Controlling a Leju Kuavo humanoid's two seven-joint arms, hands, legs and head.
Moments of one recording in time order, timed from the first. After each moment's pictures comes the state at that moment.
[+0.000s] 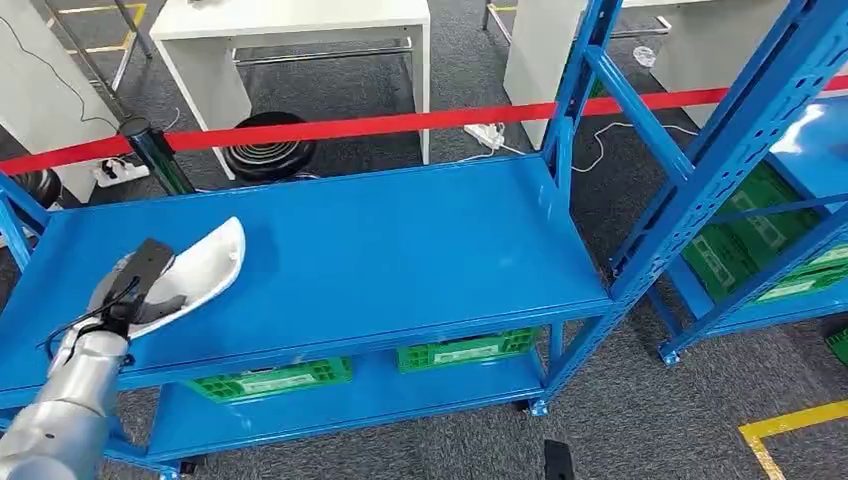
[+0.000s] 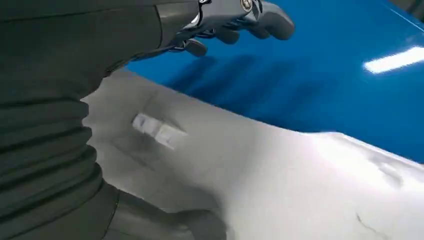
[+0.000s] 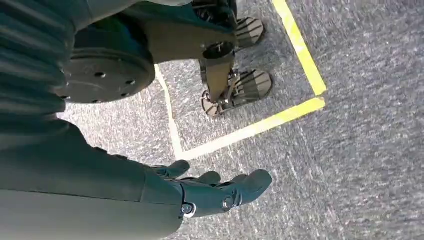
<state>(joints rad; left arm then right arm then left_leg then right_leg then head) -0.76 0.13 0.48 -0.26 -1.05 0.18 -0.23 -0.05 0.16 -0.15 -0.18 -0.01 -0.27 -0.20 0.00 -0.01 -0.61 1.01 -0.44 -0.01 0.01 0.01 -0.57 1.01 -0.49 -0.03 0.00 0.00</state>
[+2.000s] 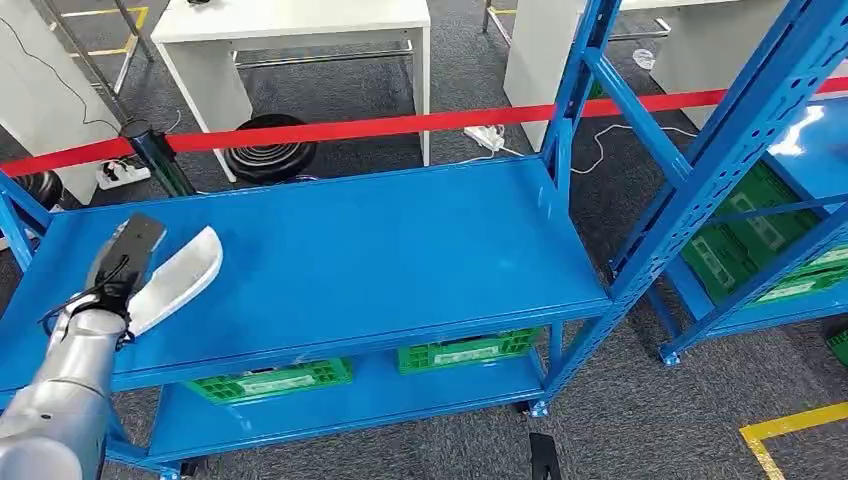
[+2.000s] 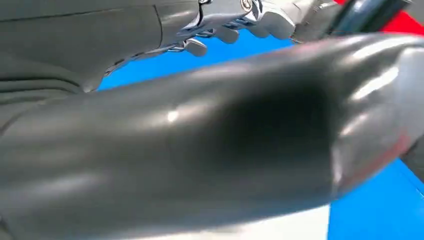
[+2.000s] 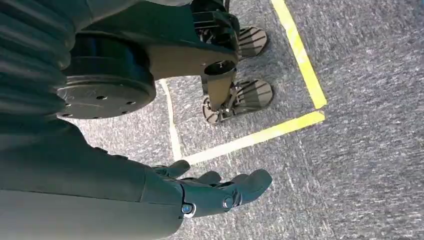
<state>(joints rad) -0.84 0.09 0.53 -0.27 -1.03 0.13 -0.36 -0.07 0.18 -0.11 -0.18 -0.01 -0.28 -0.16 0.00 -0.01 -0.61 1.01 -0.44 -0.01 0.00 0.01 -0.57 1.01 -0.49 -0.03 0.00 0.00</state>
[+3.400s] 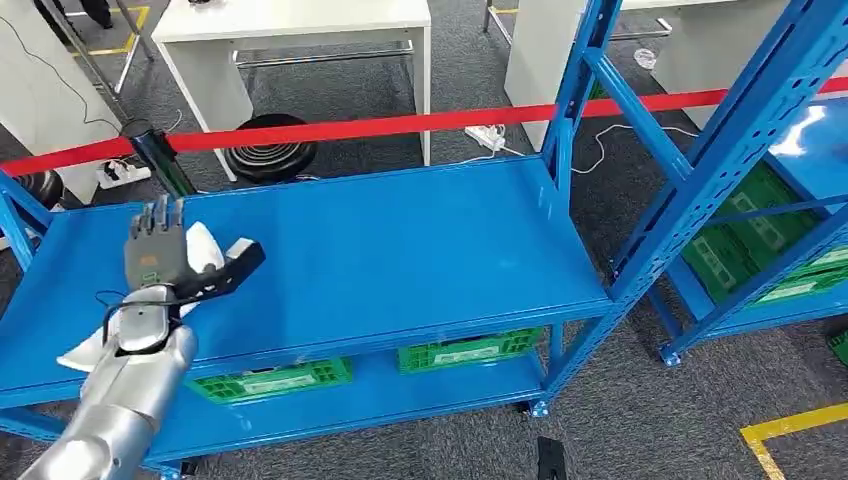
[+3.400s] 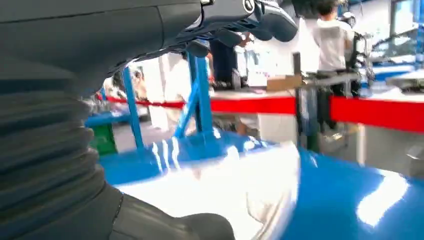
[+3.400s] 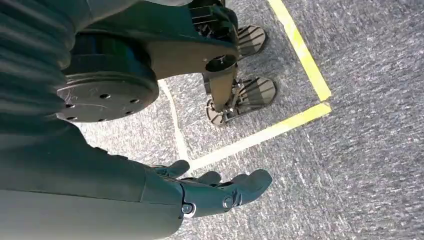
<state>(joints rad) -0.65 0.02 -0.09 -0.55 -1.42 0.49 0.06 -0.07 0.18 -0.15 -0.18 -0.04 -0.31 -0.16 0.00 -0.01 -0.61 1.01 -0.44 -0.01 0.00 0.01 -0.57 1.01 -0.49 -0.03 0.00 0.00</state>
